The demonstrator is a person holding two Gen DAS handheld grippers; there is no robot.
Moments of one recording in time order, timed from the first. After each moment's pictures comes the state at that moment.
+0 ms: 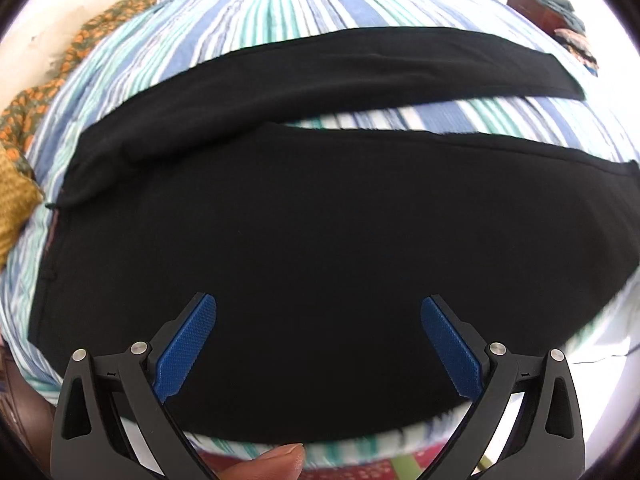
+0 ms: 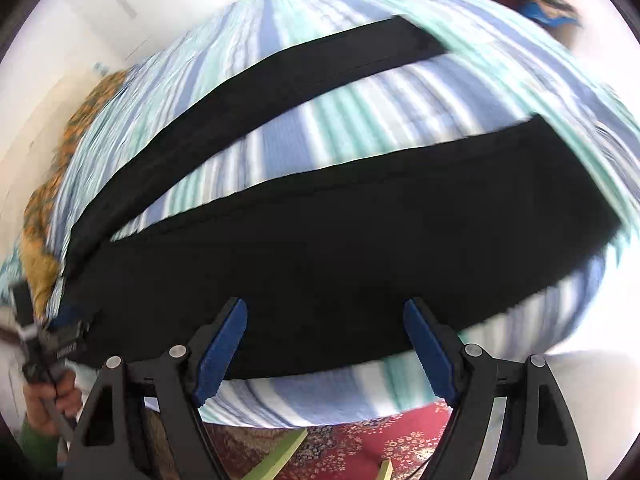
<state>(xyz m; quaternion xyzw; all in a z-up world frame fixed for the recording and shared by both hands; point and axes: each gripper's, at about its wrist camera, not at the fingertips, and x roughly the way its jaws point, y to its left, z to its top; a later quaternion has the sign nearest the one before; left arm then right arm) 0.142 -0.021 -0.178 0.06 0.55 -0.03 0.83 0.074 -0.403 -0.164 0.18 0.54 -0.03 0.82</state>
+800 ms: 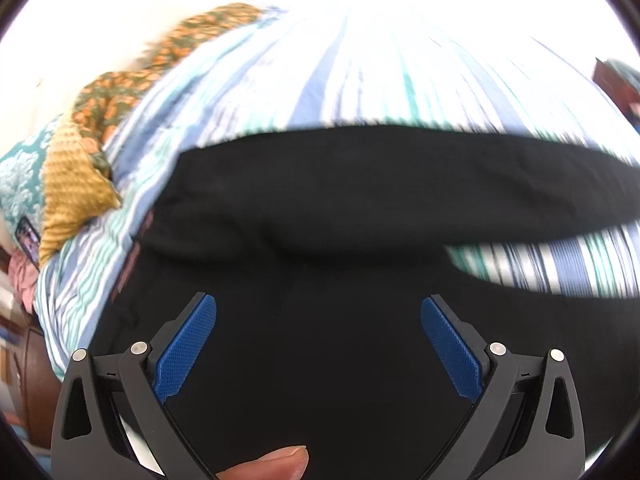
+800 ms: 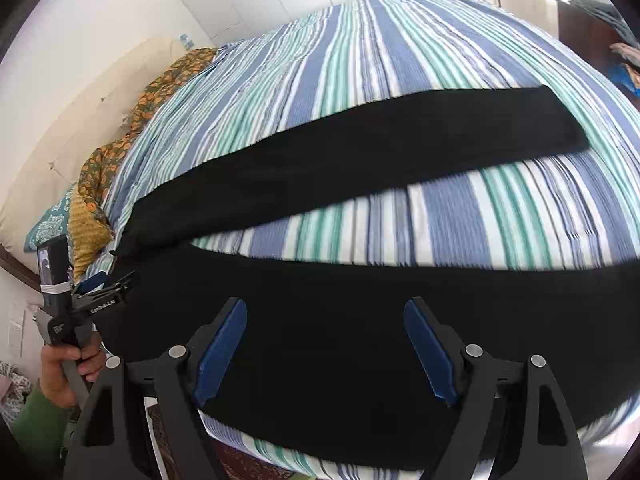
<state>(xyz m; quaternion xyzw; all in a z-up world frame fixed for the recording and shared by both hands) 0.219 0.074 -0.141 0.02 0.47 0.15 0.87 0.174 -0.279 -0.127 0.13 0.51 0.16 0.84</state>
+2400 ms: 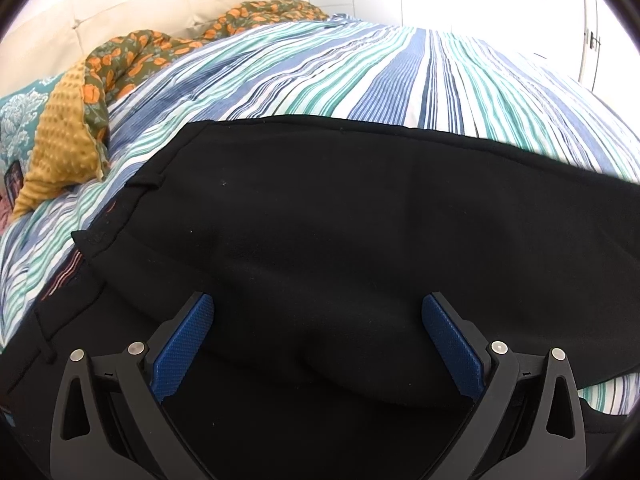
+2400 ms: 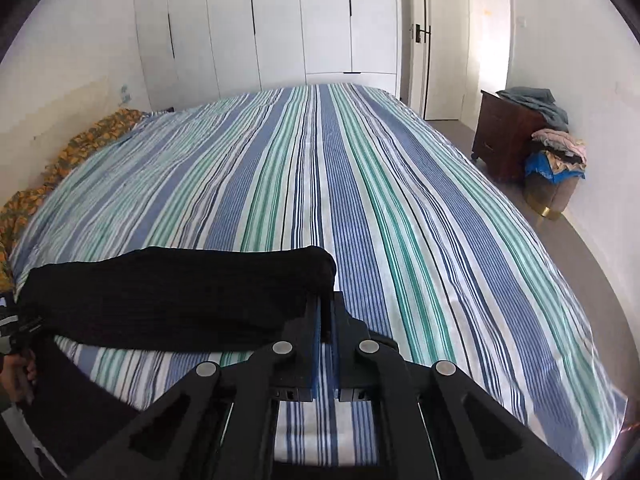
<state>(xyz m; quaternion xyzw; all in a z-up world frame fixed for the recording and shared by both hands) 0.274 0.129 -0.224 -0.04 0.42 0.22 0.88 0.218 -0.482 -0.090 0.04 0.37 0.00 0.93</state>
